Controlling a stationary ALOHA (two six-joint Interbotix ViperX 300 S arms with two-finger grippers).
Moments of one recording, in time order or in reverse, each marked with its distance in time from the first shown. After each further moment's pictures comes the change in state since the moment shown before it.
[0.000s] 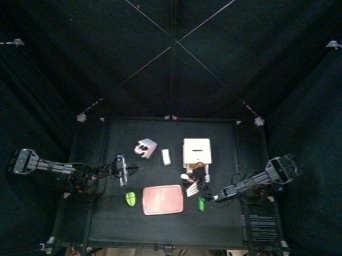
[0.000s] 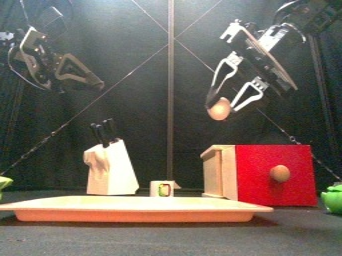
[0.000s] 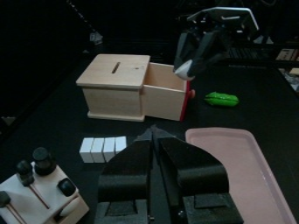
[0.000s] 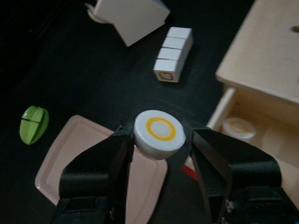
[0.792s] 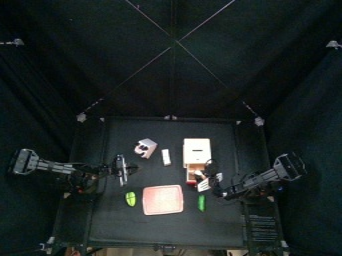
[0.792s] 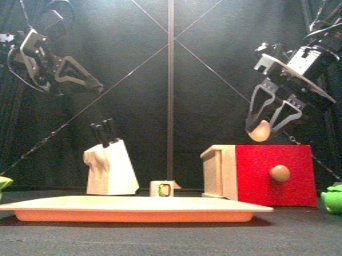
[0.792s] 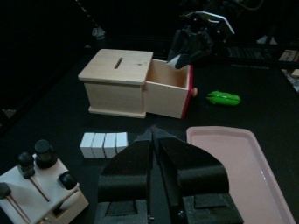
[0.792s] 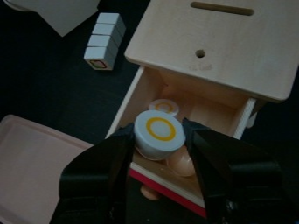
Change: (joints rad) left arm 0.006 0.000 0.006 -0.032 0.002 -0.002; right arm 0.003 -0.087 0.160 0.118 0.061 0.006
